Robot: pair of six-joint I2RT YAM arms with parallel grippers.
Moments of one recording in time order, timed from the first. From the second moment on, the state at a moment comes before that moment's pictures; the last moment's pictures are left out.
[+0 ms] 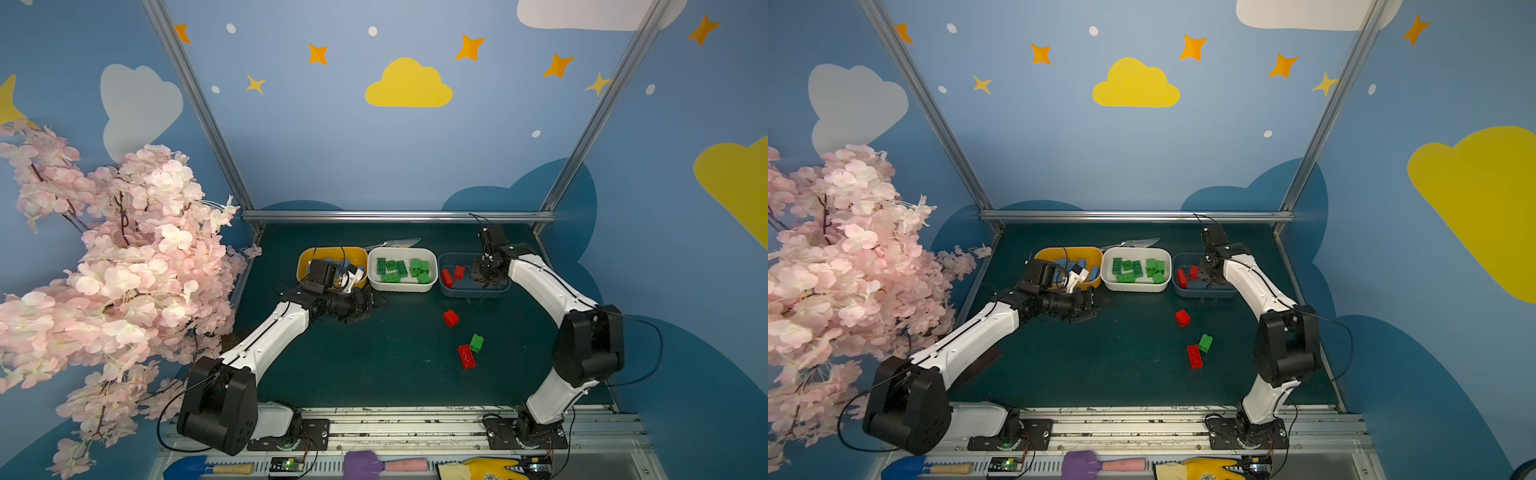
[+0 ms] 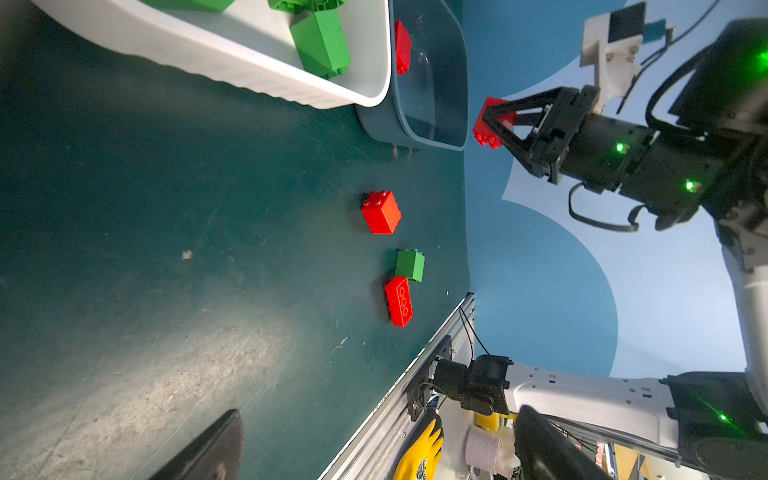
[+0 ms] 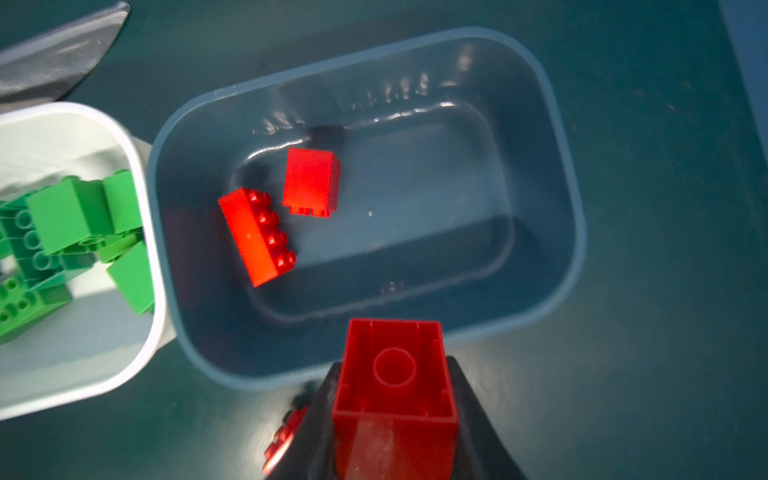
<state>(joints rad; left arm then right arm) -0.30 1.35 0.91 -0.43 0.82 -0.62 0.28 1.77 1.46 -0.81 0.19 0.40</state>
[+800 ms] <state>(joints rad) -0.30 1.36 0.91 -0.44 0.80 -0.61 0.29 2.14 1.80 -1.01 -0.01 0.36</state>
